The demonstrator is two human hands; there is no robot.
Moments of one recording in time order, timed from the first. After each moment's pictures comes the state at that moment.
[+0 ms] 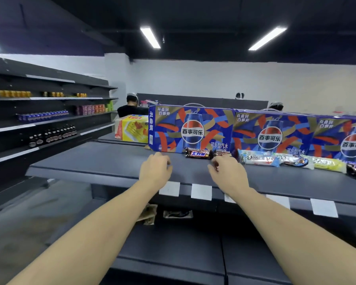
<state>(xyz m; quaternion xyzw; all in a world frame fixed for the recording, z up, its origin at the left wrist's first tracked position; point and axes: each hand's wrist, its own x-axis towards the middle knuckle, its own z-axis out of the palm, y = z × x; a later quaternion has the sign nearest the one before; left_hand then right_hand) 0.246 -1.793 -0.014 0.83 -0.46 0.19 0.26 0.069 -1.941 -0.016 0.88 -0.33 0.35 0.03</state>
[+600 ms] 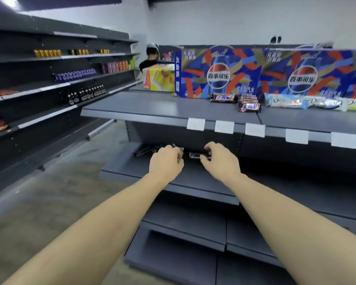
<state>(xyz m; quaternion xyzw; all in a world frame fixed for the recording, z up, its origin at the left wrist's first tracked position) 0.164 -1.654 -0.115 0.87 -0.43 0.12 0.21 0.045 -1.796 -0.120 0.91 -0.29 0.26 -0.13</state>
